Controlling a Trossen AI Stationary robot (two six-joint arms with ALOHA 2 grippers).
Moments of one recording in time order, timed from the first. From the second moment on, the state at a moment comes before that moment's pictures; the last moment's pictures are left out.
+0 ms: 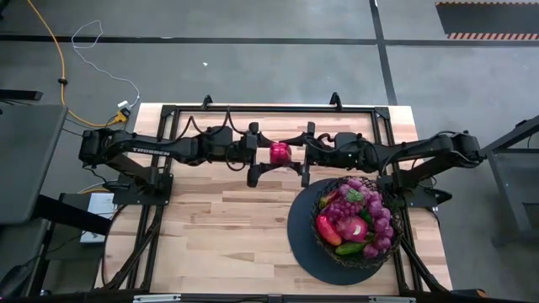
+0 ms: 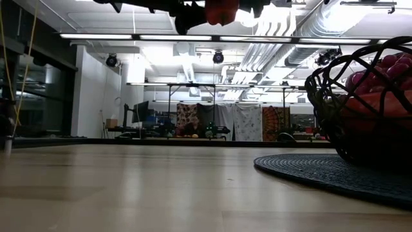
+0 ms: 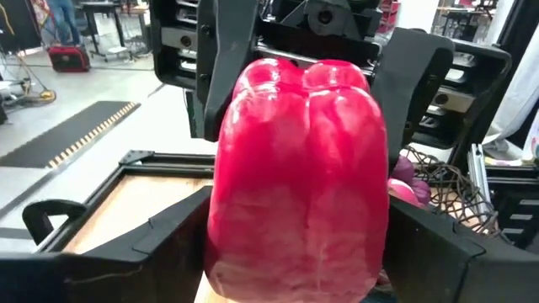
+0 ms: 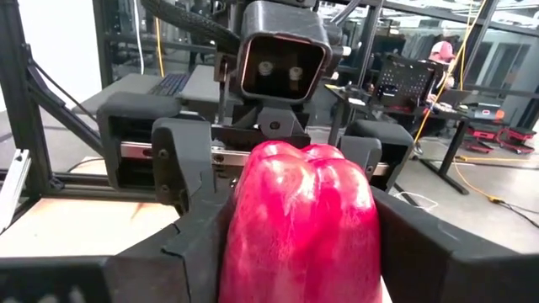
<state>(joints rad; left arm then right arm) 0.20 1.41 0.96 0.30 0.04 -0.01 0.01 1.30 0.90 0.38 0.13 -0.16</state>
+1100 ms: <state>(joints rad) 0.25 0.77 0.78 0.07 -0.02 -0.19 0.01 0.94 0.91 0.10 0.20 -0.02</state>
